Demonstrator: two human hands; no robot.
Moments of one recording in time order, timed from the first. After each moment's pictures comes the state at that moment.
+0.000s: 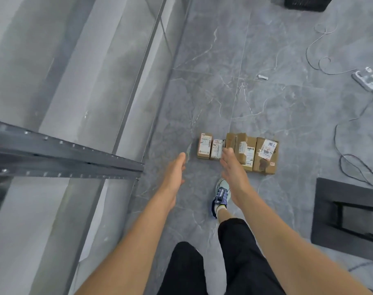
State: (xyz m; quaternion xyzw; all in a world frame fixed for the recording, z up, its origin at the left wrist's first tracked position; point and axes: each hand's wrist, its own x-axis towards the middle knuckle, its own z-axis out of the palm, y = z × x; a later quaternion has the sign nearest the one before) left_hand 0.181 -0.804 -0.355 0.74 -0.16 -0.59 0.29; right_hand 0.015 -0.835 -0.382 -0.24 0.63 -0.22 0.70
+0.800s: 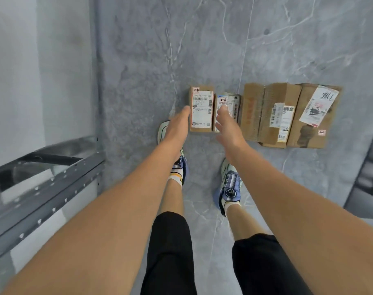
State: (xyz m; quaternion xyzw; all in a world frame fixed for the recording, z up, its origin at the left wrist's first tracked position) left_hand 0.208 -1.019 -0.781 0.74 -0.13 -0.65 0.09; right_hand 0.072 -1.011 -0.795 -0.15 0.71 -0.12 0.67
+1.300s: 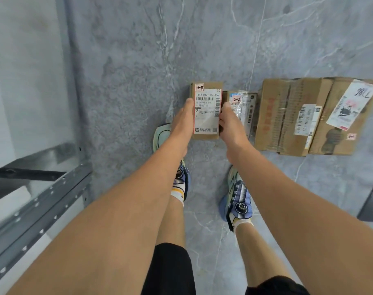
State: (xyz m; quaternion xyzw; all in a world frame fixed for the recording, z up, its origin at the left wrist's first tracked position) left_hand 0.203 -1.042 -0.881 0.72 -0.12 -0.68 0.11; right_hand 0.083 -1.021 -0.903 -0.14 0.74 -0.14 0.65
